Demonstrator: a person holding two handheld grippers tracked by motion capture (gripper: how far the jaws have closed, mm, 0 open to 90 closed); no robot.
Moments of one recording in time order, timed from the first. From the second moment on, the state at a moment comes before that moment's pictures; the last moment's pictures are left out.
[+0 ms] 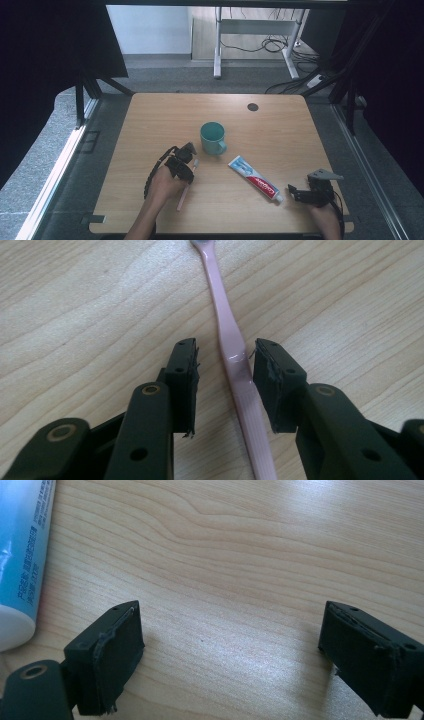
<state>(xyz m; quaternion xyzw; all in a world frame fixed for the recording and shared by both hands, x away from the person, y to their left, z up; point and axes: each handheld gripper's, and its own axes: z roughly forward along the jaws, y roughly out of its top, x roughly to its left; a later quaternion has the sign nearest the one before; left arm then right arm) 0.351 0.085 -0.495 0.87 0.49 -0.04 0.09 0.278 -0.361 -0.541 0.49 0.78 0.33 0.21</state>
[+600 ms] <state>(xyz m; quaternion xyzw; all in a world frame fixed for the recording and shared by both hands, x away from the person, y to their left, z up) 0.348 0.066 -0.499 0.88 0.47 -0.01 0.03 0.278 -0.361 -0.541 0.49 0.78 0.33 0.21</state>
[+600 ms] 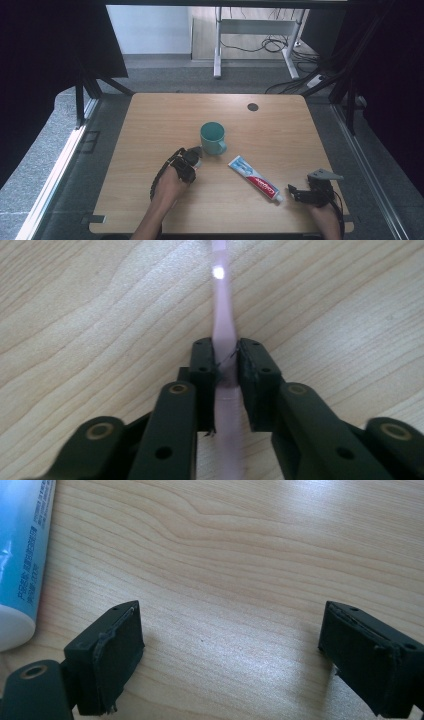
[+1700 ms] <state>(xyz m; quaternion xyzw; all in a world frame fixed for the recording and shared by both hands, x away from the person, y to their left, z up) 0.331 0.106 -0.464 0.88 0.43 0.00 0.22 0.278 -0.361 -0.541 0.49 0.78 0.33 0.21</state>
